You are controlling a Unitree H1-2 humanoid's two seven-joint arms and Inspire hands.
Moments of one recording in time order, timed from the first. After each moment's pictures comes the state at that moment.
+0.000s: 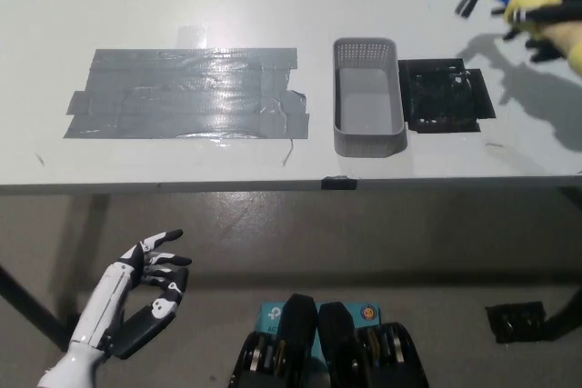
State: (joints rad) left_arm 0.04 0.27 -0.04 -0.20 0.18 -0.03 -0.12; right_arm -1.40 -0.52 0.03 1.35 -0.10 0.47 0.87
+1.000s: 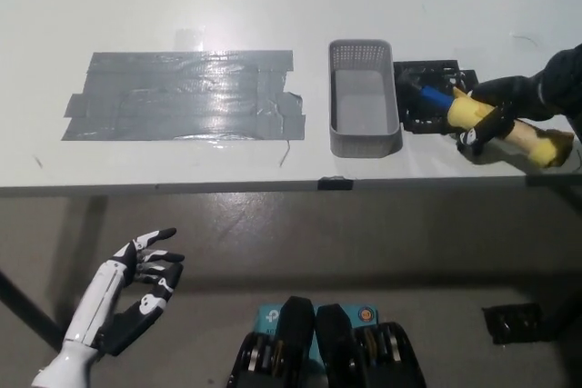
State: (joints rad) left_arm 0.04 0.27 -0.03 -0.20 0.18 -0.03 -0.12; right_arm -1.18 -0.41 0.57 1.15 -0.33 0.16 0.77
